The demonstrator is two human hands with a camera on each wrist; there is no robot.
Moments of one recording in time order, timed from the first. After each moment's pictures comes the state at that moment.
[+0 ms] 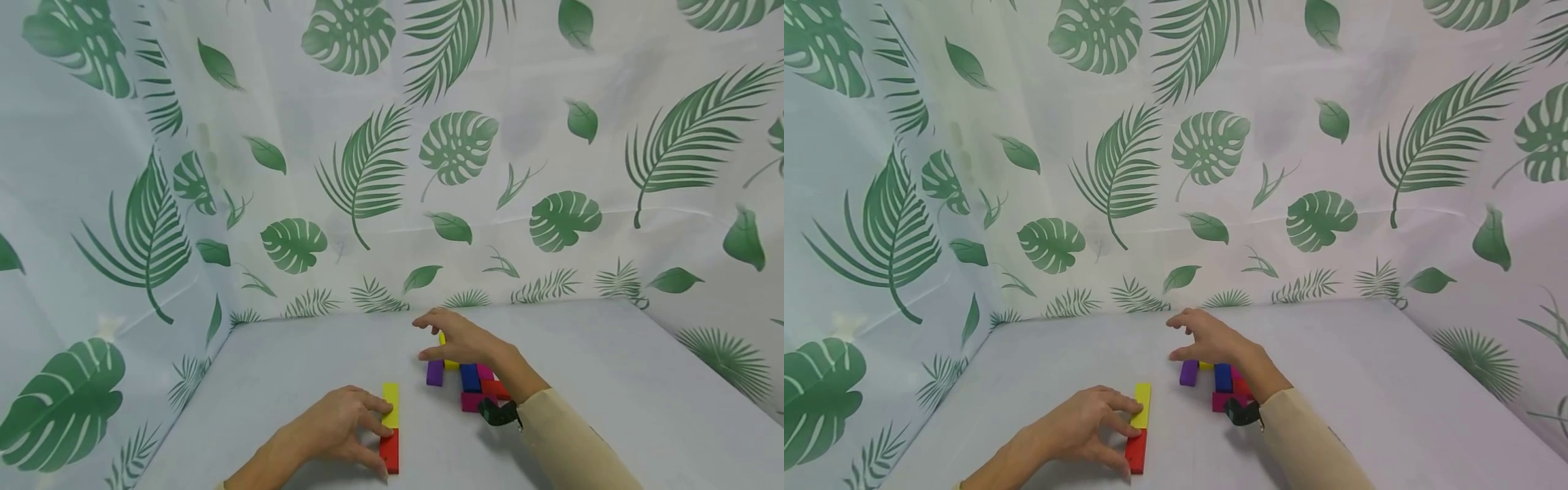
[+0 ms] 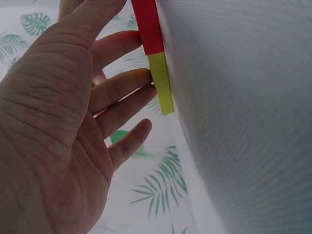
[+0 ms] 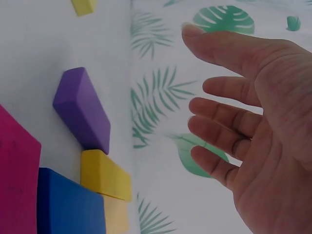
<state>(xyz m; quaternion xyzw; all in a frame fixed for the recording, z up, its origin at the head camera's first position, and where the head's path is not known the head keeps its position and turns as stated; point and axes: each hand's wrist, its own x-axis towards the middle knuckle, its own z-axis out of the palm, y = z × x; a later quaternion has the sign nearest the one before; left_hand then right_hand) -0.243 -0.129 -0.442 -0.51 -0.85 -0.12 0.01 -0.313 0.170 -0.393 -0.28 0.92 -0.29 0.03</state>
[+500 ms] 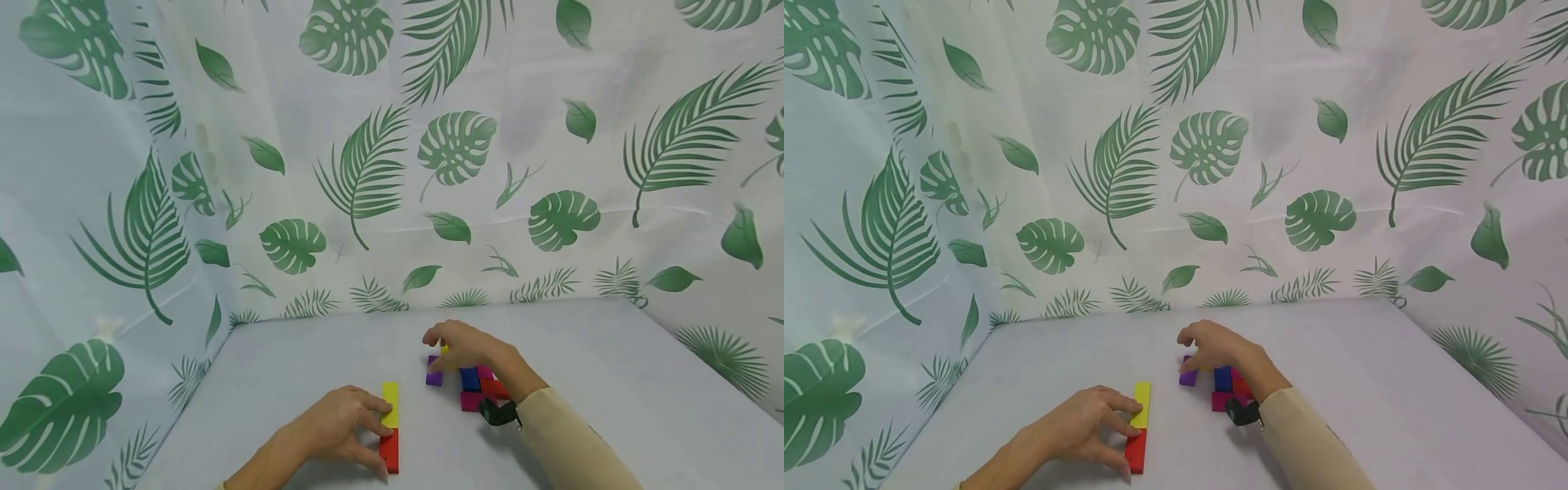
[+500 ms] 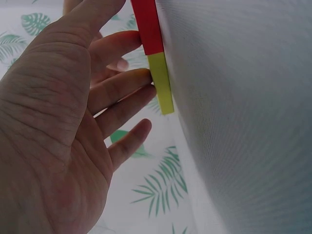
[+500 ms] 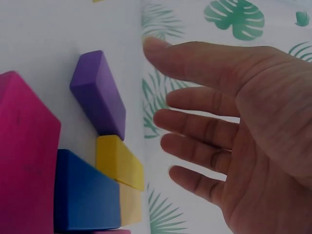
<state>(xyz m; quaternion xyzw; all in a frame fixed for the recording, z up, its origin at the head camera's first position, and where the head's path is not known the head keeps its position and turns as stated) -0.243 -0.129 -0.443 -0.51 -0.85 -0.12 0.02 -0.317 0.173 -0.403 -0.24 0.94 -0.23 0.09</state>
